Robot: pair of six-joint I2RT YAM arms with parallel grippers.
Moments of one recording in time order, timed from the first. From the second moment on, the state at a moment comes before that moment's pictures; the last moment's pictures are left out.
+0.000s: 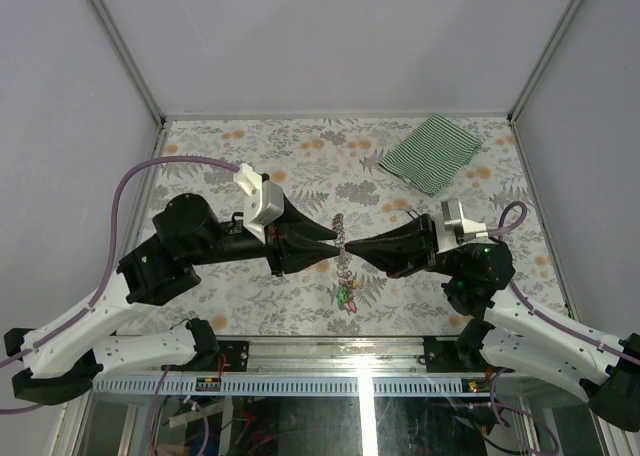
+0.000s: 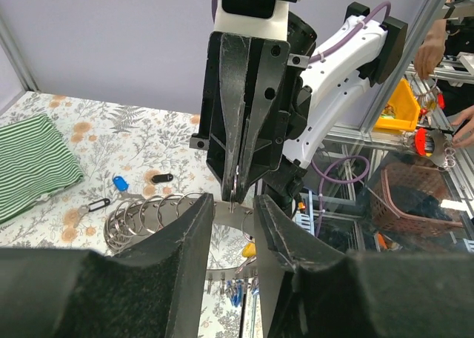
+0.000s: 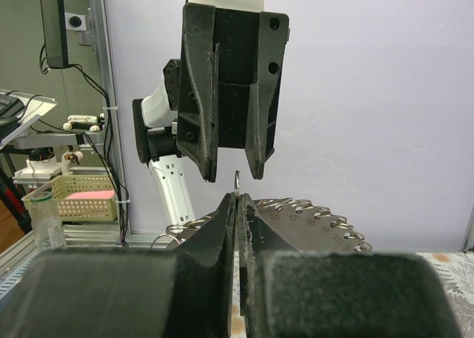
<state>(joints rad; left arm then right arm) -1.03 0.89 1.23 -0.26 0.42 -0.13 0.88 0.81 0.56 0.97 -0.58 0.43</state>
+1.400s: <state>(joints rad) -1.03 0.97 1.29 -0.44 0.45 -0.09 0.88 0.69 0.66 0.56 -0.60 0.17</state>
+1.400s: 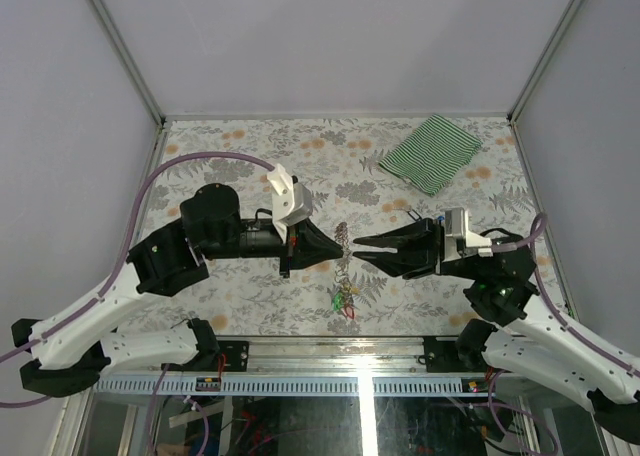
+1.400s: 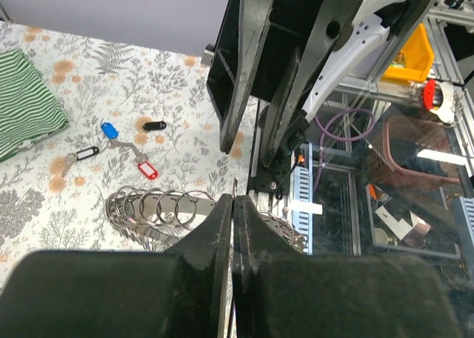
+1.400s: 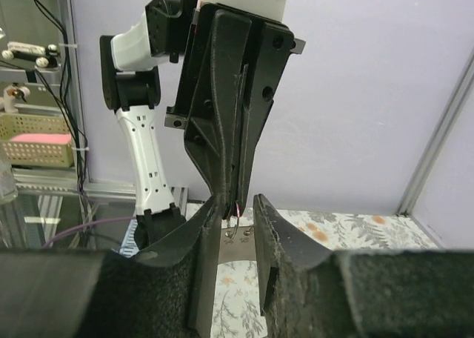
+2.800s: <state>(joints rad) -1.03 1.11 1.46 -0.75 0.49 0.07 0.88 0.75 0.82 0.04 -0.70 0.00</state>
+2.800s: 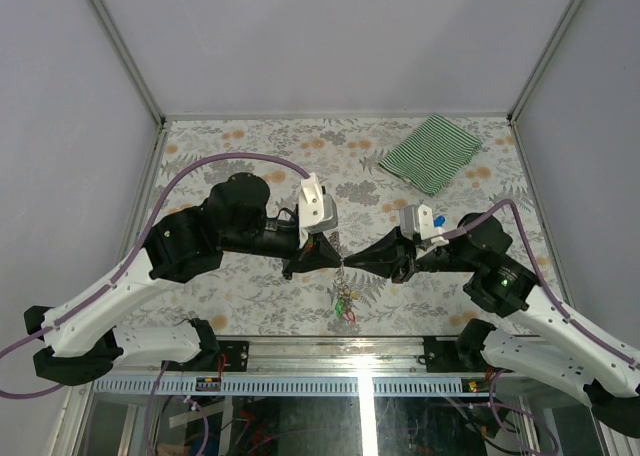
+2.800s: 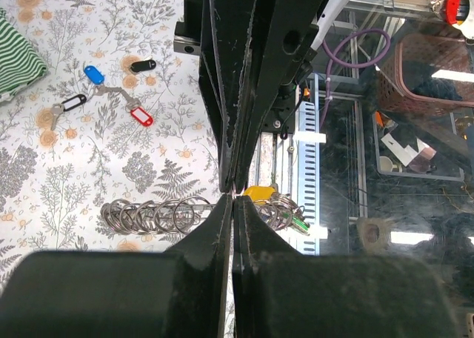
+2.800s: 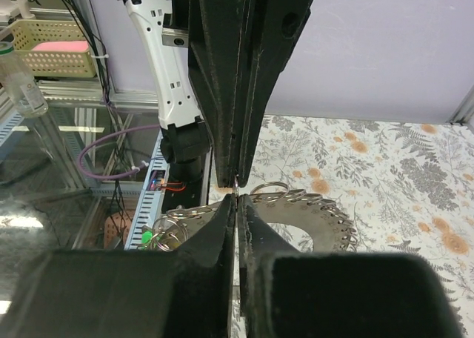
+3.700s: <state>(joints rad) -1.03 1.10 1.46 -0.76 0.49 0.07 0.88 0.78 0.82 0.10 -0.75 0.04</state>
